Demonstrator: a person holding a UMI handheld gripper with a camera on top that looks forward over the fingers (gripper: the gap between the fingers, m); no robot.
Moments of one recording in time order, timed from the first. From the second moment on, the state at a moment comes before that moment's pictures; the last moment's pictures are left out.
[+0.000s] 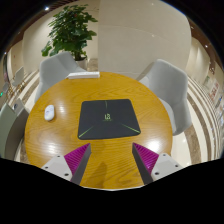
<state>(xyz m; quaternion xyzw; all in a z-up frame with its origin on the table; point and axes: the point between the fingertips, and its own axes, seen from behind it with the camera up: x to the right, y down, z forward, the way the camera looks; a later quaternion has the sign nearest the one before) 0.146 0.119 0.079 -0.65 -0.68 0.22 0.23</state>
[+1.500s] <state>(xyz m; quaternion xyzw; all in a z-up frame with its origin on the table) -0.015 -0.178 -0.018 -0.65 -0.67 0.27 0.25</state>
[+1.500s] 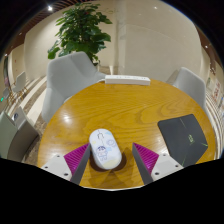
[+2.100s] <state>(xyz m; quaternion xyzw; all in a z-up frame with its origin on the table) -0.029 -0.189 -0.011 -0.62 -0.69 0.28 0.24</state>
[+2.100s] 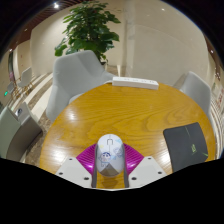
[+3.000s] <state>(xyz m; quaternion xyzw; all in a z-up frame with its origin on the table) -0.041 0.100 -0.014 -0.67 -0.64 0.28 0.24</state>
